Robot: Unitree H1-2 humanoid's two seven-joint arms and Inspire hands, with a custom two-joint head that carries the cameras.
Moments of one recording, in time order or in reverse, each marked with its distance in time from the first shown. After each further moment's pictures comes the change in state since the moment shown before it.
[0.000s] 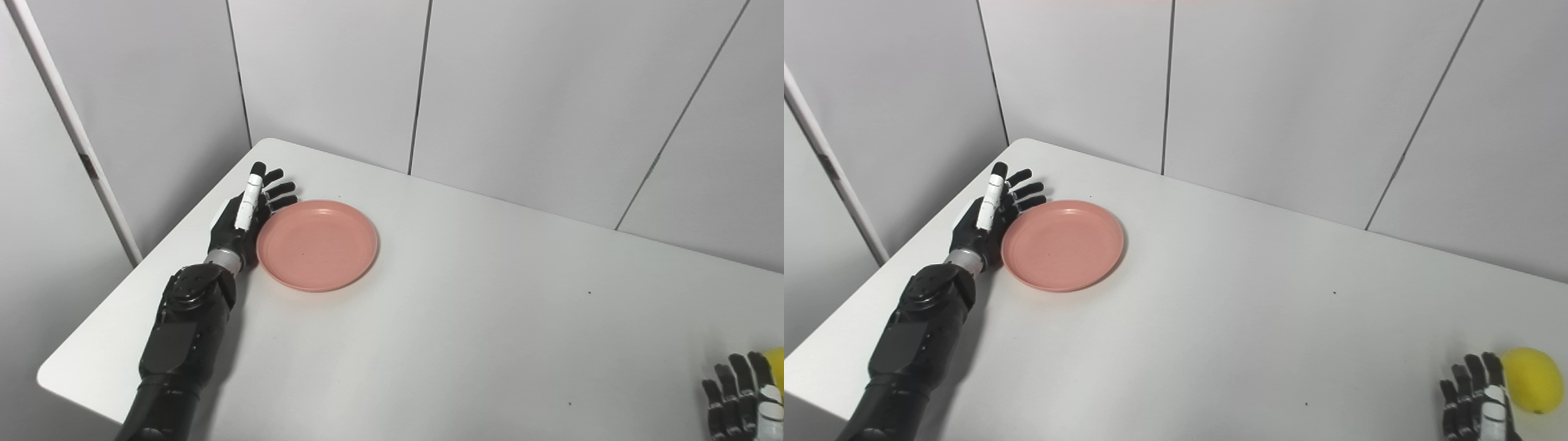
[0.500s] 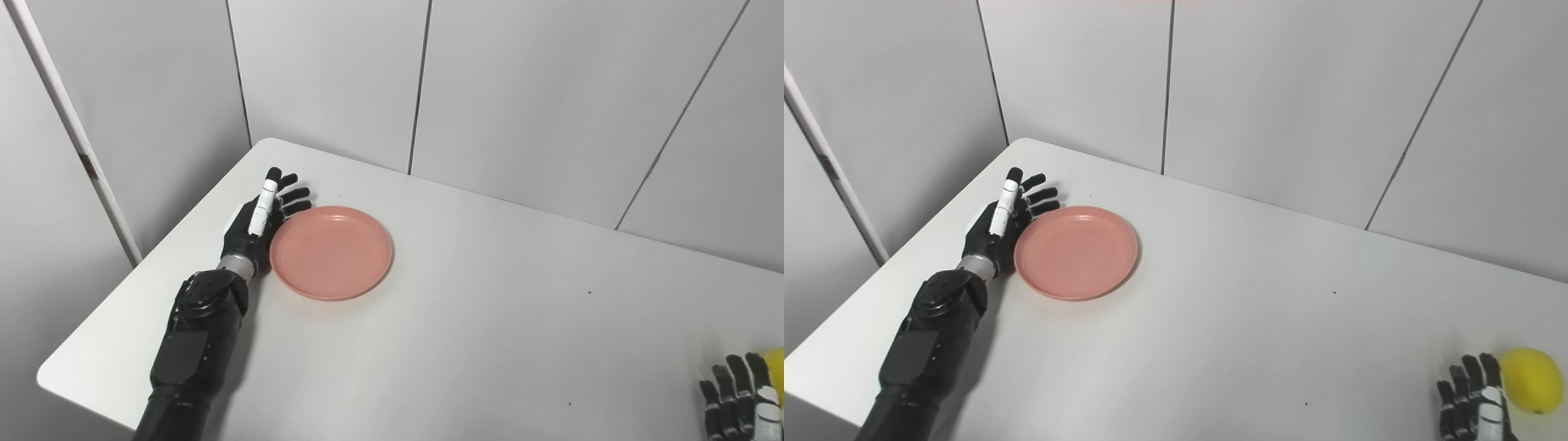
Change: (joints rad) left arm 0.027 -0.048 -0.029 -0.083 0.020 0.039 0.017; right arm 0.010 0.008 0.005 -0.014 -0.004 0.000 -0.003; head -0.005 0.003
